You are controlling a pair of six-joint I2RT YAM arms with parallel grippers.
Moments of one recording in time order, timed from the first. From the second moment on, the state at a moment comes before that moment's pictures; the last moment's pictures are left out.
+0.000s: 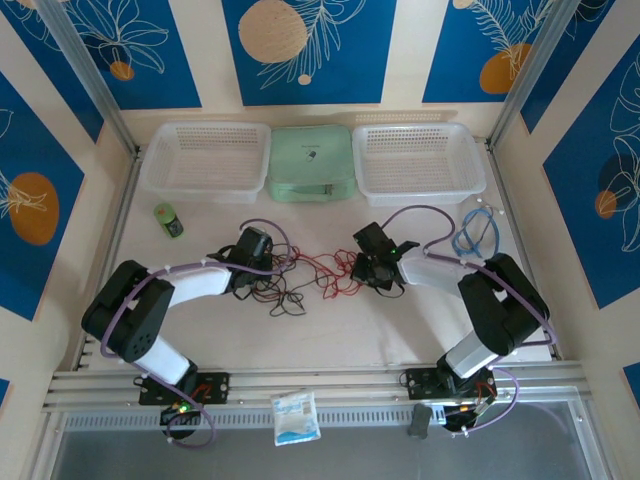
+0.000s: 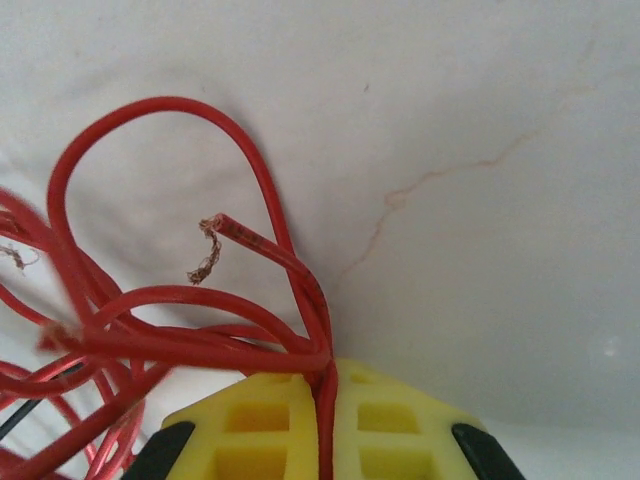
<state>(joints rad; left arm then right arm) -0.56 1.55 0.69 -0.11 -0.19 -0.45 0.61 1.55 0.78 -0.40 0.03 0.92</state>
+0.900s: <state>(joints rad) -0.55 1.36 0.71 -0.25 -0.08 -0.47 0.79 1.77 1.39 -0.66 -0.02 0.67</state>
